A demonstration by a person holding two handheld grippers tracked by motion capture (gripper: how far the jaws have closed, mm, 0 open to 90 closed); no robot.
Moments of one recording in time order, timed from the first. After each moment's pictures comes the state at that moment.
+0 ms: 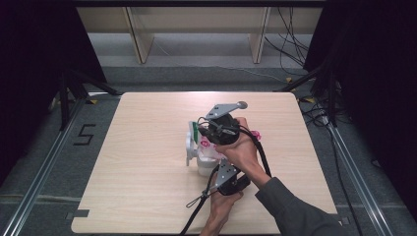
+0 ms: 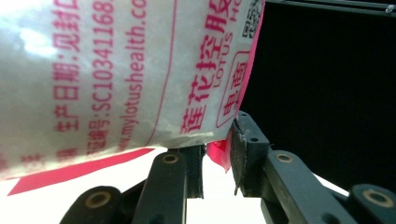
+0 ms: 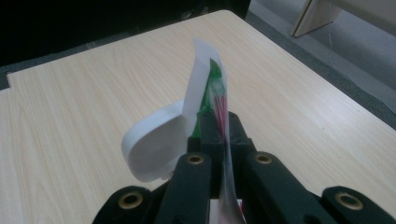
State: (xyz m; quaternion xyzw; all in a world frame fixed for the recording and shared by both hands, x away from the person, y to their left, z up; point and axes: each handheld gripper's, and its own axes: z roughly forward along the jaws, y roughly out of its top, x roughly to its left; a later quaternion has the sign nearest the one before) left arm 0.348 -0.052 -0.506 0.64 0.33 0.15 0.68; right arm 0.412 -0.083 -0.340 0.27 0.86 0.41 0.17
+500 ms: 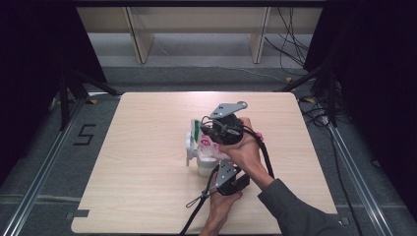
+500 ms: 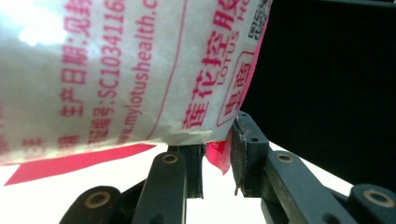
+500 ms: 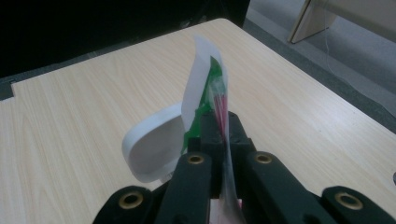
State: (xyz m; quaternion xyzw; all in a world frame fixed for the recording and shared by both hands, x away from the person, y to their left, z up) left arm 0.350 -0.051 -0.510 0.65 0.33 0.15 0.67; right arm 0.411 -0.093 -0.336 0.26 0.85 0.43 0.17
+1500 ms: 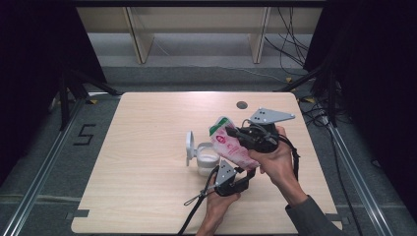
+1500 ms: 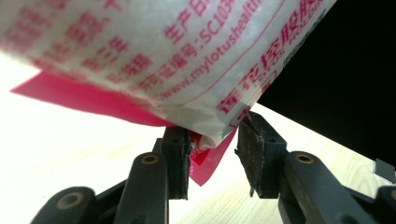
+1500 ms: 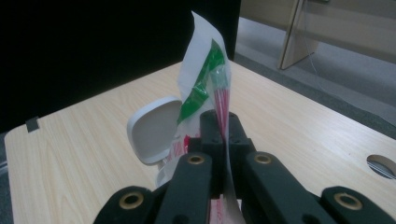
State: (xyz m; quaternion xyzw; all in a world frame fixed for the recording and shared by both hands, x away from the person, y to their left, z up) left arm 0.351 -0.043 -0.517 0.69 0.34 0.14 0.62; right arm 0.382 -0.168 -0.329 0.29 0.79 0.51 0.16
